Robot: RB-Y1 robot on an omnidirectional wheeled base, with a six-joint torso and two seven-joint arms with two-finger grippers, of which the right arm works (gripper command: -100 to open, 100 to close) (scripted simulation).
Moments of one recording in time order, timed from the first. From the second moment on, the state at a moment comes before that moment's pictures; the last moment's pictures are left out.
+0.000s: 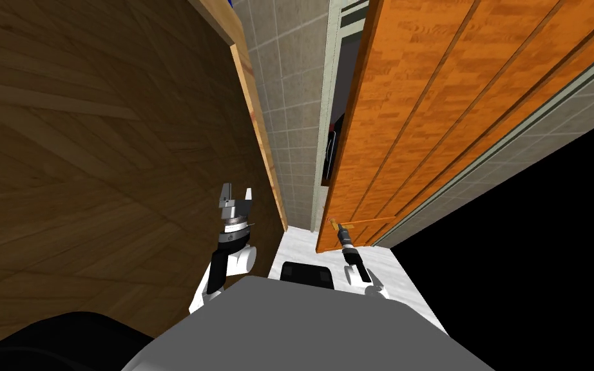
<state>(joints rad) -0.02 -0.16 0.08 -0.78 -0.12 -0.79 -0.02</state>
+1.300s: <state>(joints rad) -0.01 -0.26 0.11 -0.71 -0.12 -0.85 -0.18</state>
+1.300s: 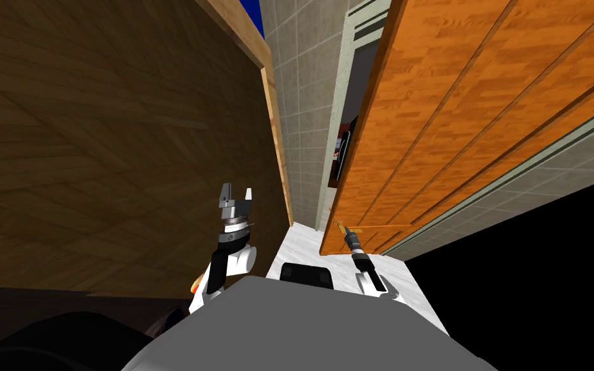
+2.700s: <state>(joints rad) 0.05 -0.44 0.14 -0.58 -0.14 -1.06 -0.35</state>
